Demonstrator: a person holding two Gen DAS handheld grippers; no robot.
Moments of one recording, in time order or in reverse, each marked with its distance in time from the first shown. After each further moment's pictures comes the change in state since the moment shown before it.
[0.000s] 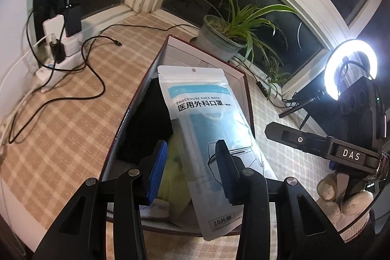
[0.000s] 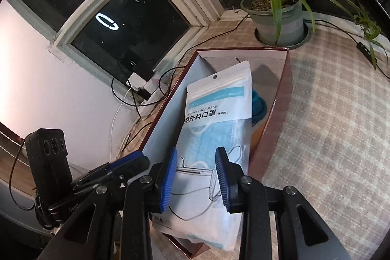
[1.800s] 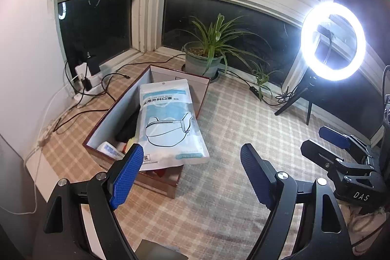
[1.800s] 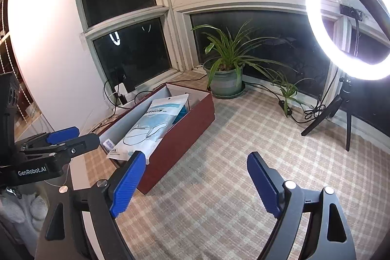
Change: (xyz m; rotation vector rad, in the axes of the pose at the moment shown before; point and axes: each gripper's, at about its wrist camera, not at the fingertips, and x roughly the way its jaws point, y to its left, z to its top) left arm -0.072 -0.168 -0.087 0.149 -0.203 0.284; right arm -0.180 -0.033 -0.105 -0.316 -0.307 -0.246
